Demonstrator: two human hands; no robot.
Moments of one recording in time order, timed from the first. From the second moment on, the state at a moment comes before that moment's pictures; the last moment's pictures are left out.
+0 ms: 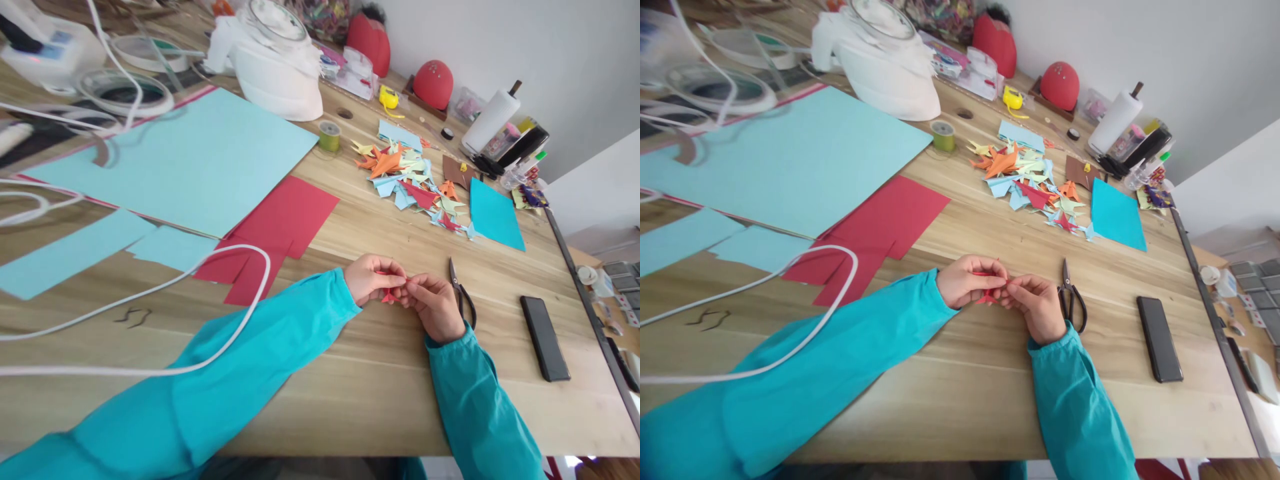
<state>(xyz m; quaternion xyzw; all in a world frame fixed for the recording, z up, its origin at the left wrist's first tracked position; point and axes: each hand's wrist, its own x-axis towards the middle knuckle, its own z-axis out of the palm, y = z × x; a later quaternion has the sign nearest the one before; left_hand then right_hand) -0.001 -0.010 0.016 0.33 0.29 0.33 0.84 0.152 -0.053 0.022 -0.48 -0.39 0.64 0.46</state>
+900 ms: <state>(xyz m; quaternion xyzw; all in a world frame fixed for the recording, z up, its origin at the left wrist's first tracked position) 0.001 -0.010 0.012 0.35 0.30 0.32 0.83 0.155 -0.053 0.025 -0.44 -0.33 0.71 0.44</state>
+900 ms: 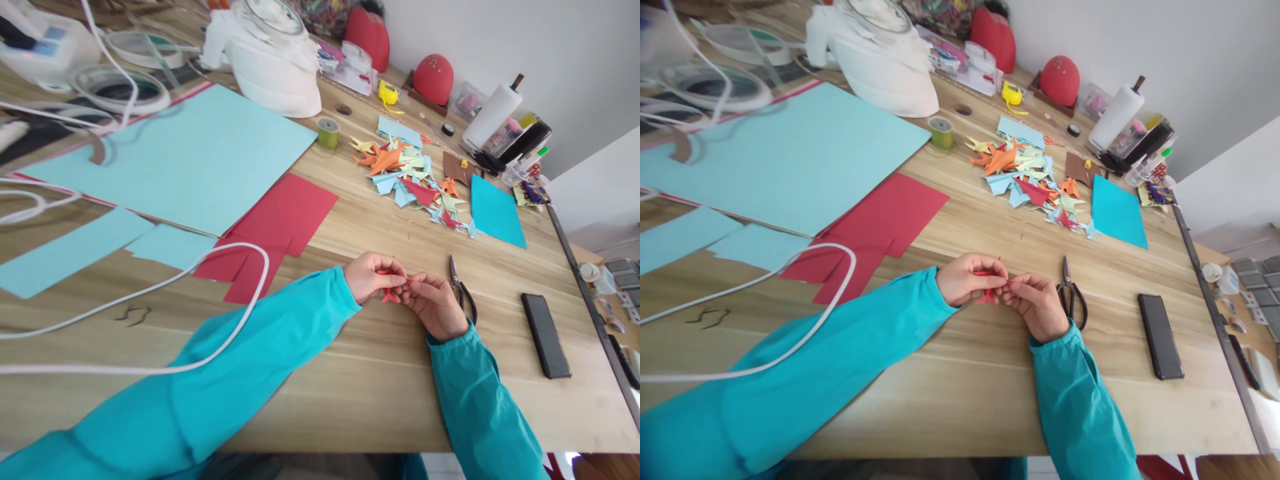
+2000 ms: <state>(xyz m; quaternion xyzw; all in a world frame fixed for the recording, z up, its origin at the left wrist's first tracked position) 0.003 -0.014 0.016 0.47 0.35 0.38 0.72 0.152 -0.053 0.026 -0.46 -0.29 0.70 0.47</state>
